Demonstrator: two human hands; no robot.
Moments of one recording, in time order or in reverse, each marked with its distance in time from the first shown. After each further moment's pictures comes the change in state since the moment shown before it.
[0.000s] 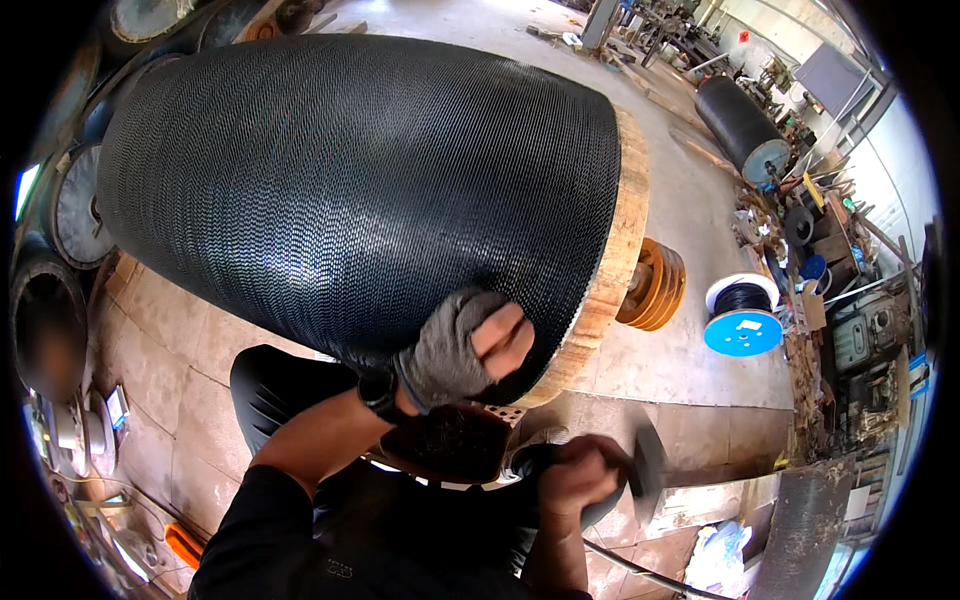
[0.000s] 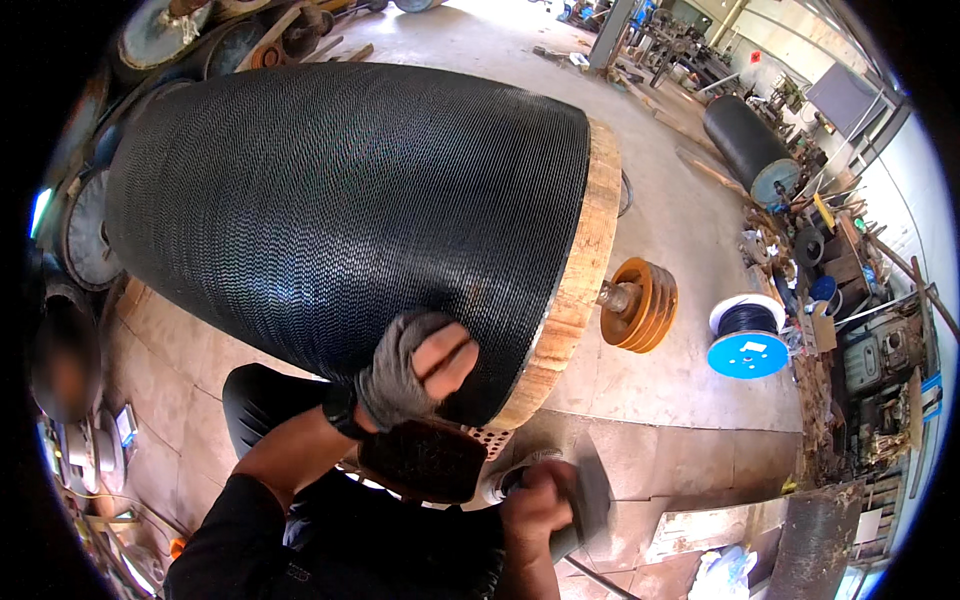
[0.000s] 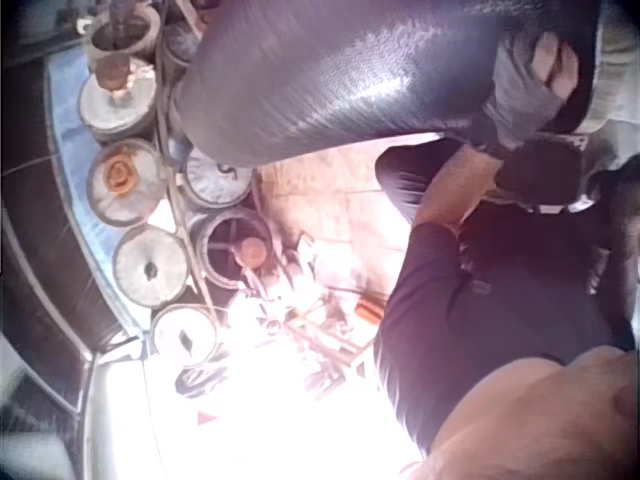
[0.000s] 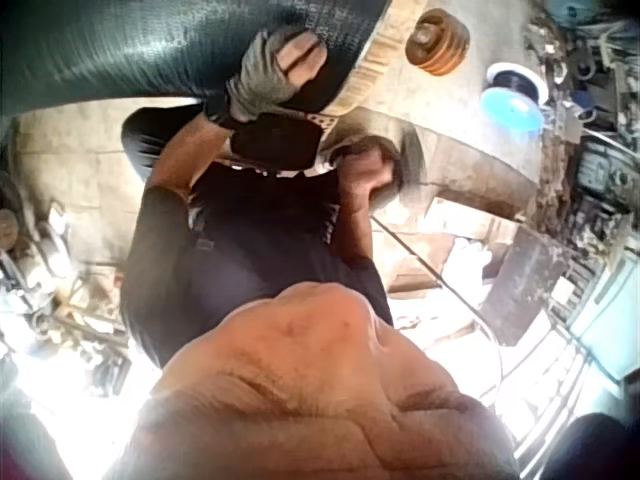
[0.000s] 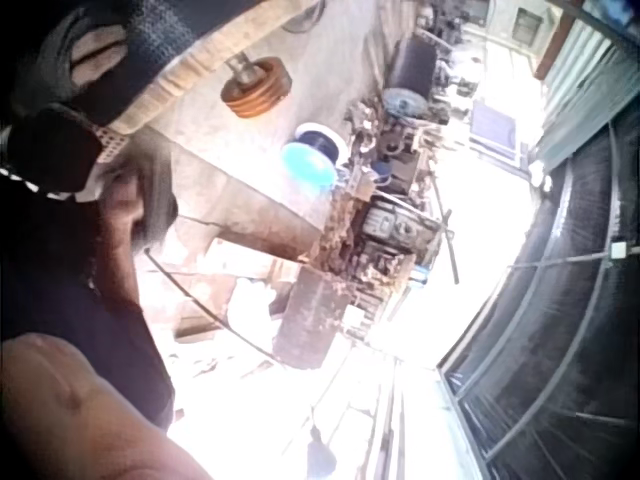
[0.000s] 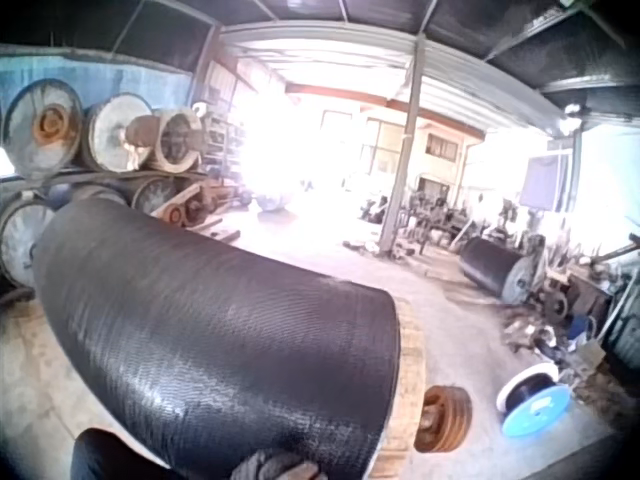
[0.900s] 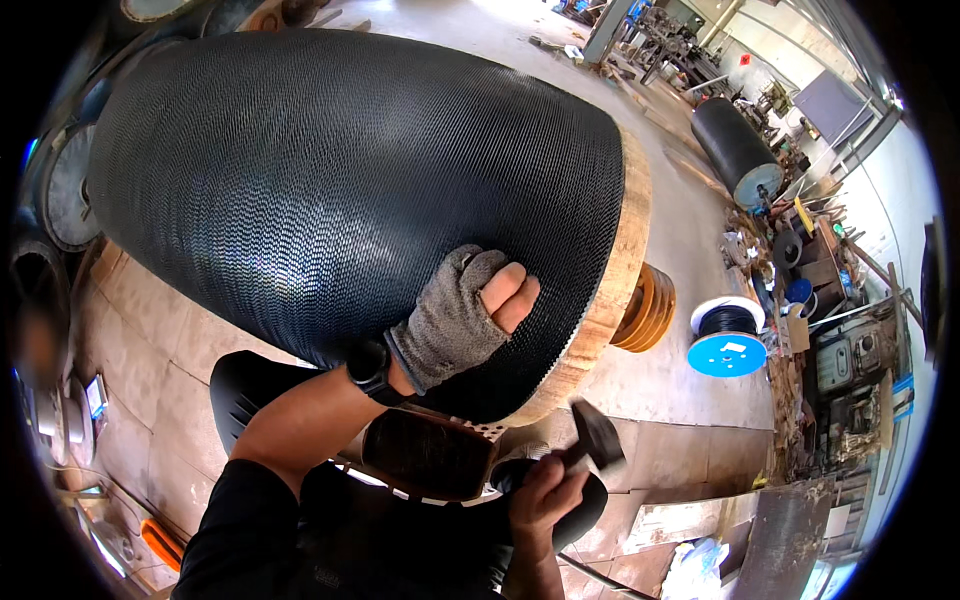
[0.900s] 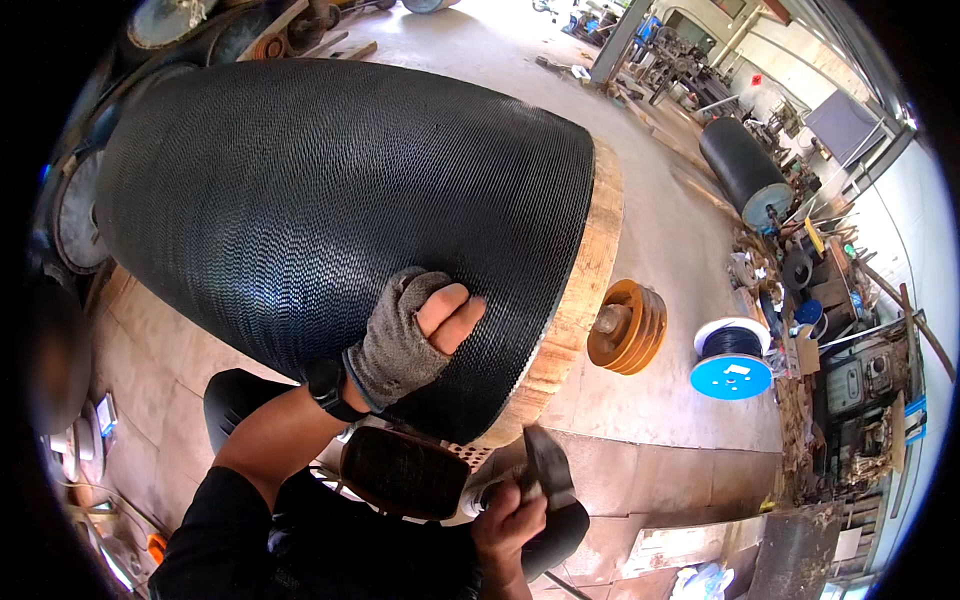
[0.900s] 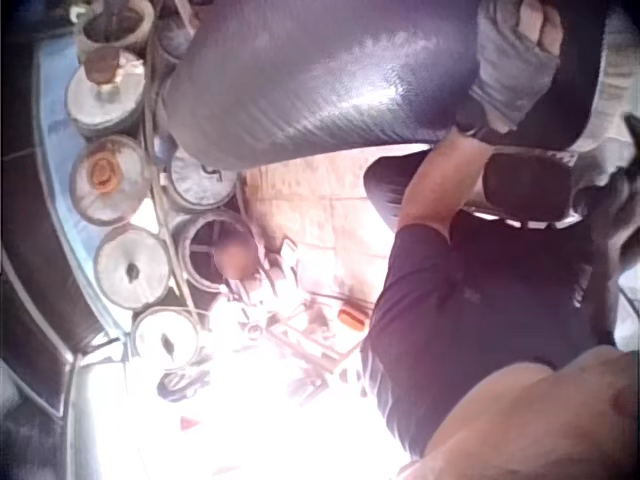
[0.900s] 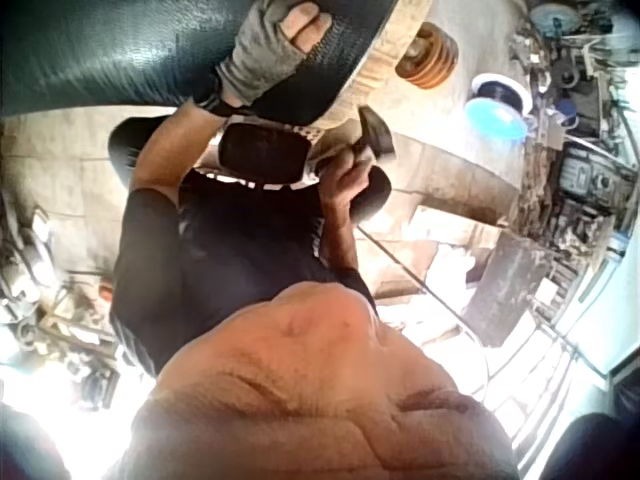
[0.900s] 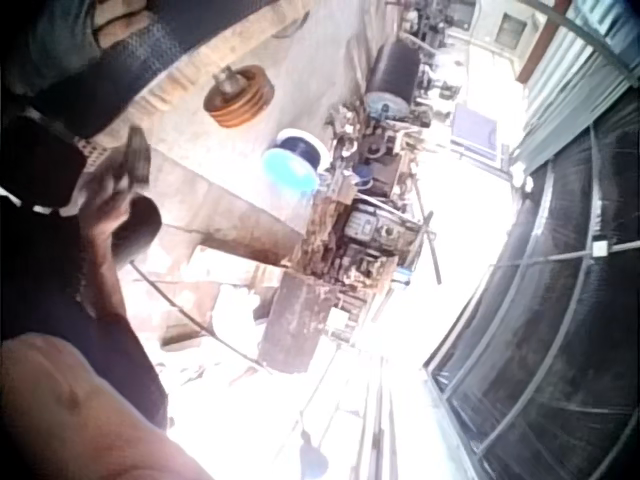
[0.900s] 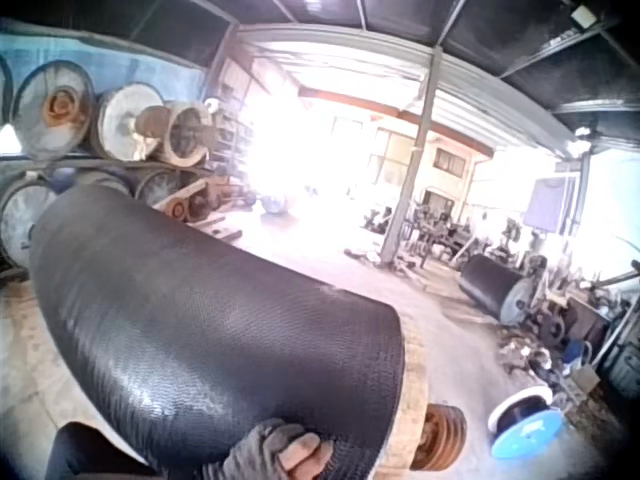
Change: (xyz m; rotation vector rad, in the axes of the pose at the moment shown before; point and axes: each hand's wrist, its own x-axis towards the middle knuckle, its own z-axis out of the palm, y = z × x) left_hand 0.033 -0.039 0.024 0.195 0.019 -0.066; right_hand -0.010 0.004 0.008 0.175 -0.033 0.192
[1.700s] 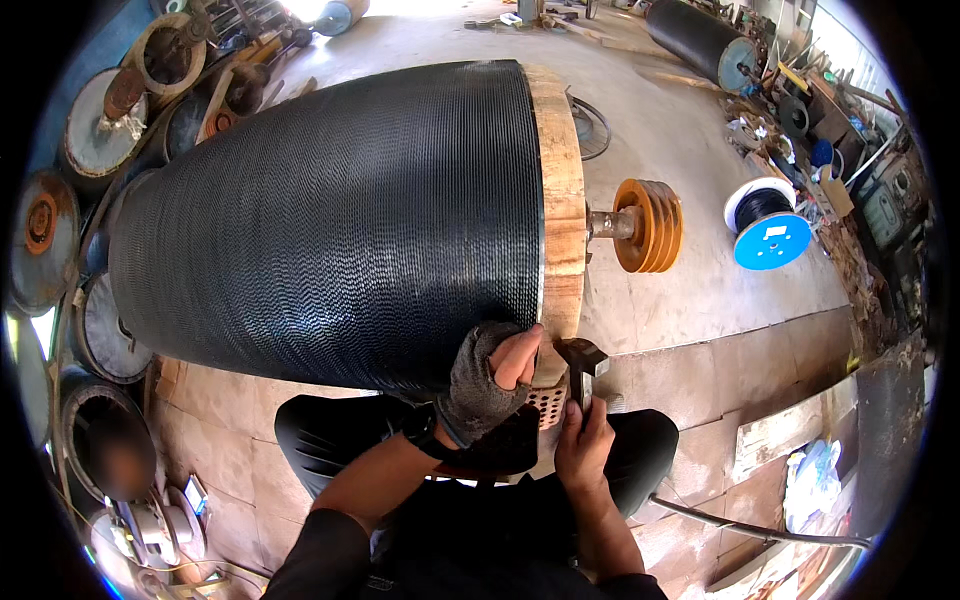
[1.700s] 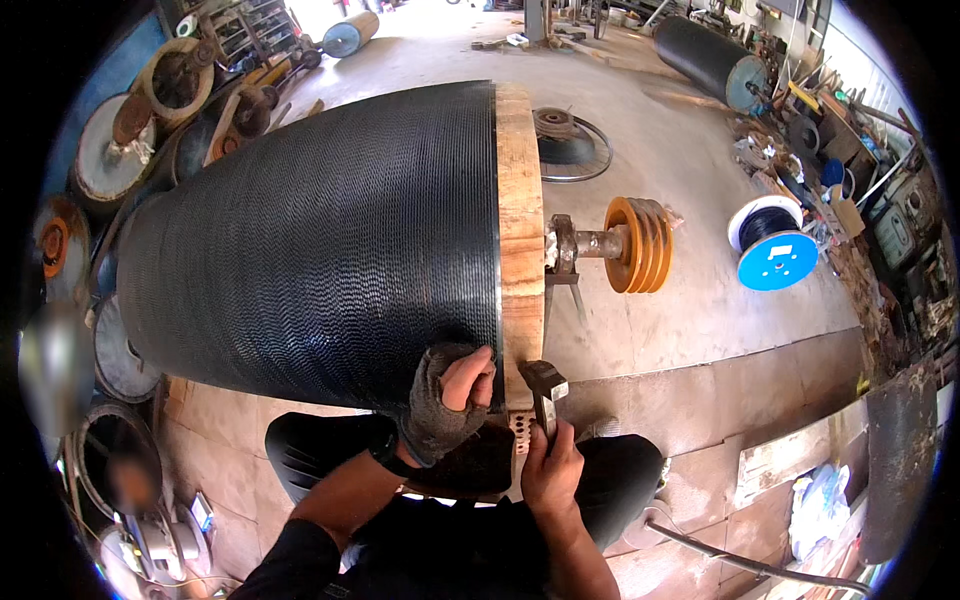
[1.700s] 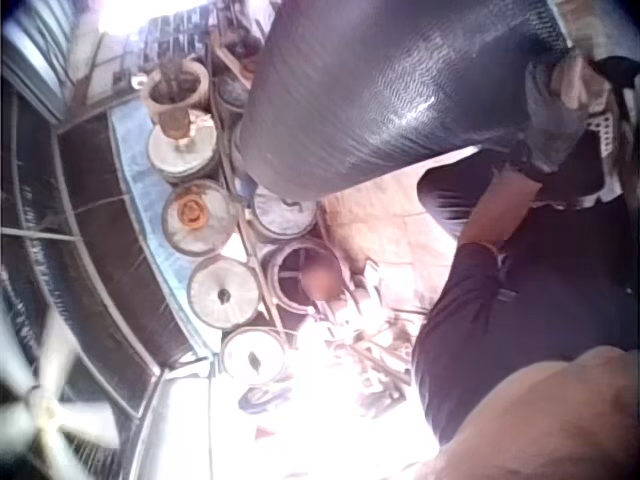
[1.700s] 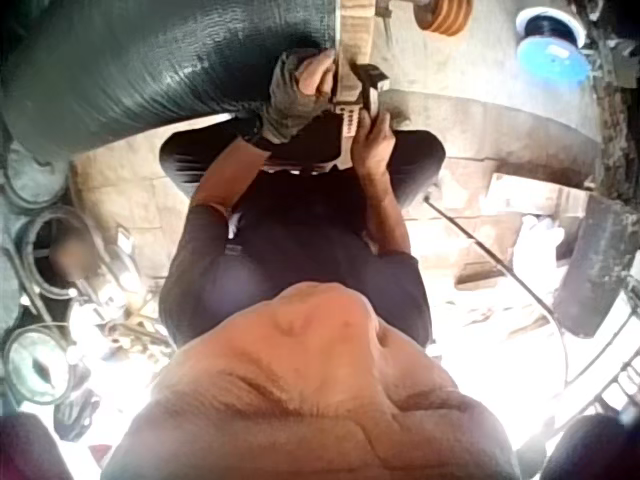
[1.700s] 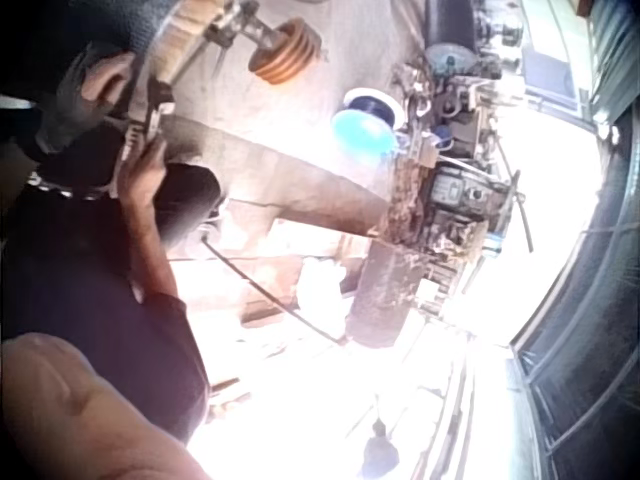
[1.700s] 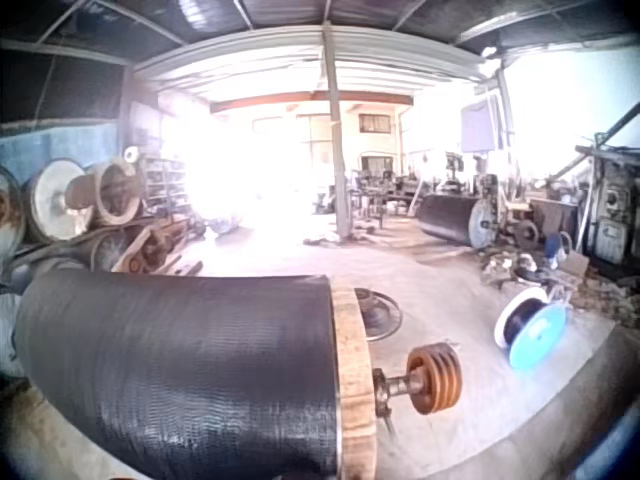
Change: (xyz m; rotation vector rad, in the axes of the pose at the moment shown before) left_hand -0.058 0.091 -0.004 -0.531 -0.091 -0.127; right_hand -0.013 0.034 -0.005 -0.064 -0.162 0.042
